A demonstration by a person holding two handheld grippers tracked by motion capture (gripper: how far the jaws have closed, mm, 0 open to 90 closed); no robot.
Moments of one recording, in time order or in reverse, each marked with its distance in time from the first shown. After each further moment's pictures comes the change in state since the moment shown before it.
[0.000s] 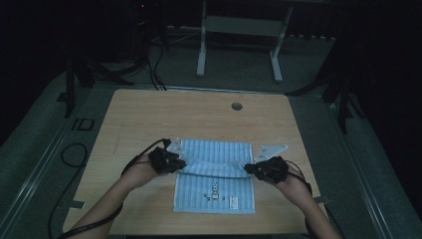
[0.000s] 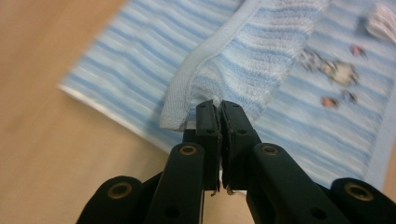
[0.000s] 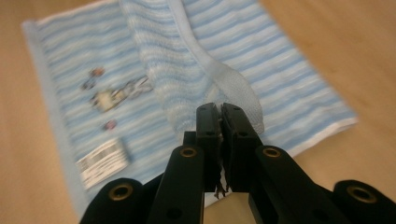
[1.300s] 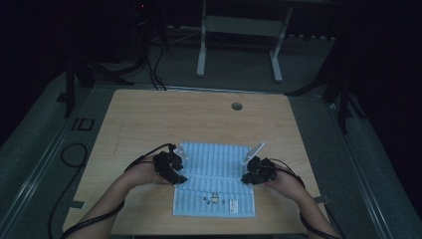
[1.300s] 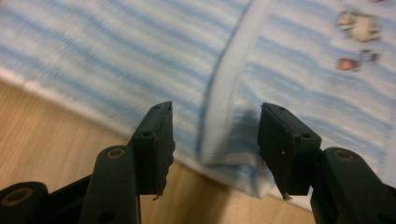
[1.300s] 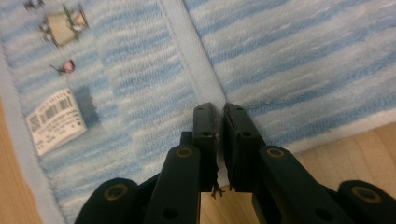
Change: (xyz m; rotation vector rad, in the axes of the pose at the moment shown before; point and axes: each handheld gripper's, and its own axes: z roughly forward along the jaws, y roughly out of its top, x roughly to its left) left arm 0.017 0.004 0.024 0.141 -0.117 0.026; right arm -0.023 -0.006 0.057 0.312 0.171 0.019
